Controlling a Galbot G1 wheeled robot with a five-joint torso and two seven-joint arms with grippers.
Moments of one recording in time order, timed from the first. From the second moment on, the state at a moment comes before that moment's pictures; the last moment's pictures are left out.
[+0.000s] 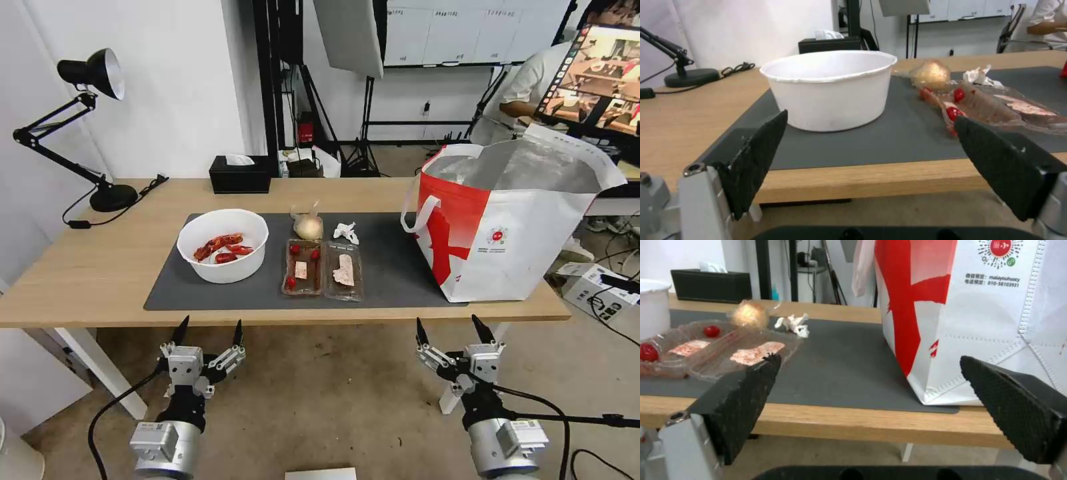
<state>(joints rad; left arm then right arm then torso) 1.80 -1.50 -0.55 -2.30 0.00 0.00 0.00 -1.80 1.50 0.55 2.30 0.00 0.00 0.00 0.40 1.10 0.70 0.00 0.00</state>
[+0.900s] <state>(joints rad) 1.80 -1.59 -0.65 -2.33 -0.15 0.06 0.05 -1.77 1.38 0.66 2.36 0.16 -0.24 -0.10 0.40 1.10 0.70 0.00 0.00</state>
